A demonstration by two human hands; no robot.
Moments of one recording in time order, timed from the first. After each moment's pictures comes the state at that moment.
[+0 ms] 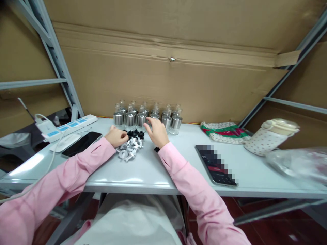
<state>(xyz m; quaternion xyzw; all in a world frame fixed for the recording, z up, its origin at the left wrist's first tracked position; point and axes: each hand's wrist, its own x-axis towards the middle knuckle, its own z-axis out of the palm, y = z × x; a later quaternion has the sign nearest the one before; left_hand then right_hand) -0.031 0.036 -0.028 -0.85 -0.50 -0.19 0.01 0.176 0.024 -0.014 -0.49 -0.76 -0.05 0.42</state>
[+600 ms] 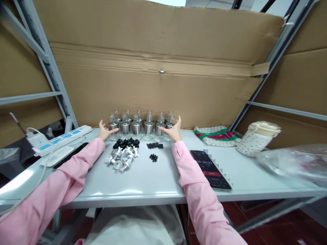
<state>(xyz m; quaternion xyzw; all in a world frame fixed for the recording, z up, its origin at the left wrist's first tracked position) -0.067 0.134 -0.050 -0.52 -0.53 -0.58 -0.34 0.284 0.089 -0.034 -0.59 -0.55 0.07 0.59</state>
